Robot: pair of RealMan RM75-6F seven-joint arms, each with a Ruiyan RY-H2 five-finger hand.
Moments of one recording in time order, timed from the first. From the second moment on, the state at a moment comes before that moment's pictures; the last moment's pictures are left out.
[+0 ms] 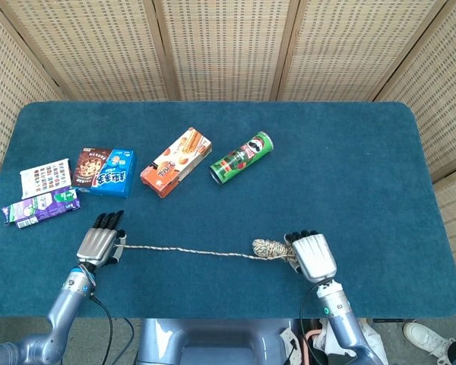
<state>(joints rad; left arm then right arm) -0.45 -1.56 -0.06 -1.40 1.12 1.02 0.40 0.36 -1.69 0.07 -1.43 -1.48 1.32 -0.56</state>
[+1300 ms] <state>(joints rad) -0.44 -1.46 -0.05 -1.16 1.51 1.29 0.15 0.58 -1.61 0.31 -1.72 -1.27 1.10 -0.61</state>
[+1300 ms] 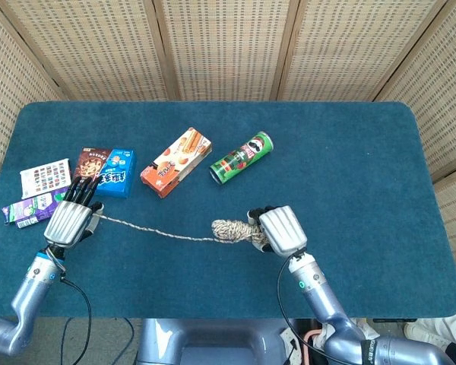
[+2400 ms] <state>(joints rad) -0.61 -1.18 -0.32 -1.68 1.59 1.44 -0.04 0.94 -1.74 0.30 -1.40 -1.02 0.96 -0.77</state>
